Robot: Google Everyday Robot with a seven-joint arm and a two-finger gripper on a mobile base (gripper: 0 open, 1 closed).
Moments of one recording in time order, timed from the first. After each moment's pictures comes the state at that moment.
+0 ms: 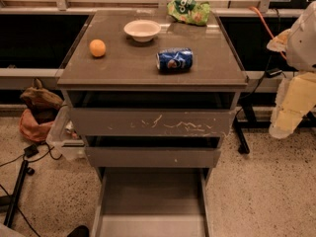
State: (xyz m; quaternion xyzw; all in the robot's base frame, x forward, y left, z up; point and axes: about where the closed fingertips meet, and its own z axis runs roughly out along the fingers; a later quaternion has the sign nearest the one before) arm 0.438 -0.217 0.976 -0.60 0.78 -0.03 0.16
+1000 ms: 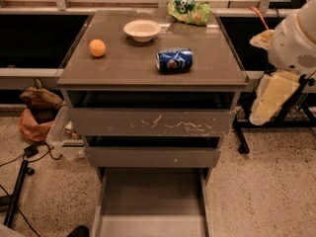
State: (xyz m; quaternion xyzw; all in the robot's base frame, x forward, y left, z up) arm 0.487 -0.209 0.955 -0.62 0.75 -0.02 0.22
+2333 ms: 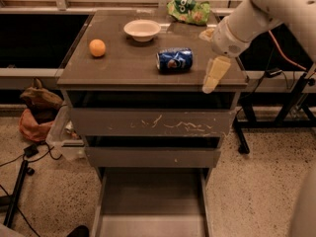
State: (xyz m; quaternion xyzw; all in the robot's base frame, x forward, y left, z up) arm 0.672 -0.156 0.878 -0.68 0.68 0.03 0.28
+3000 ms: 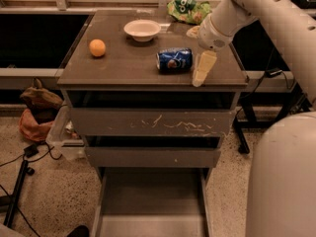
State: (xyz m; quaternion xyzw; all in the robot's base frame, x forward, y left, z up) arm 0.713 -0.125 0.867 -0.70 0.66 0.04 0.26
